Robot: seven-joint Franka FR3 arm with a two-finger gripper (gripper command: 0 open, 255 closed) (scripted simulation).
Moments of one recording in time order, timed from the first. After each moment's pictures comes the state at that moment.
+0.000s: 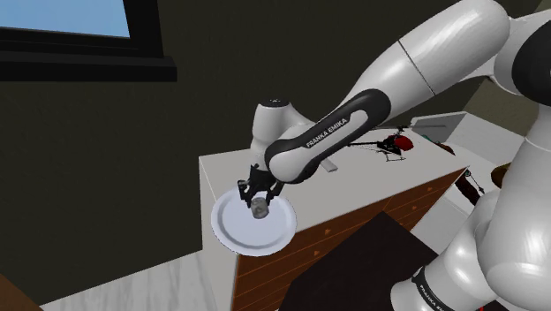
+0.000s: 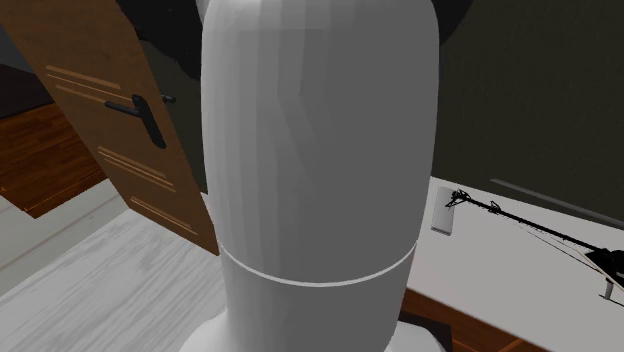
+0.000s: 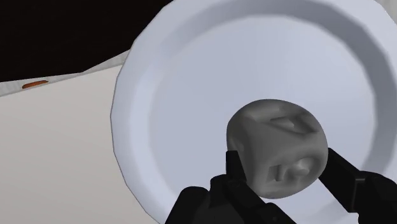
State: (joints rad) arm 0.29 0.24 0.15 -2.29 -0.05 2.51 0.84
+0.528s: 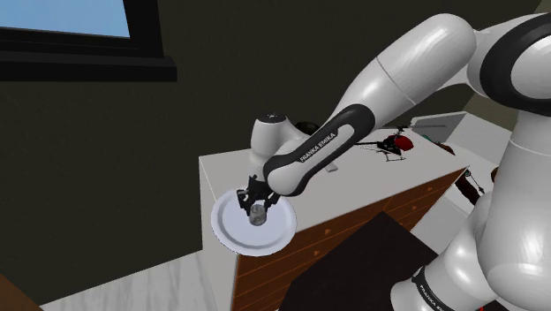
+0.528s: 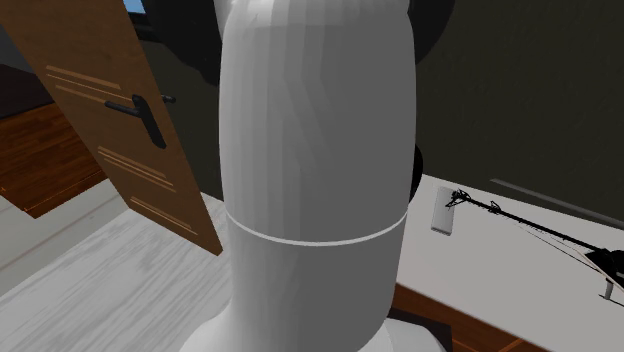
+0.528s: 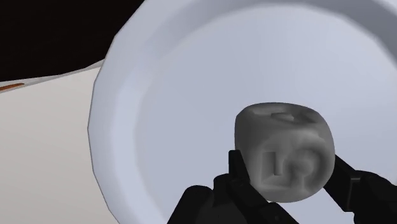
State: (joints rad) arm 0.30 0.33 0.14 -2.29 -0.08 2.60 0.86
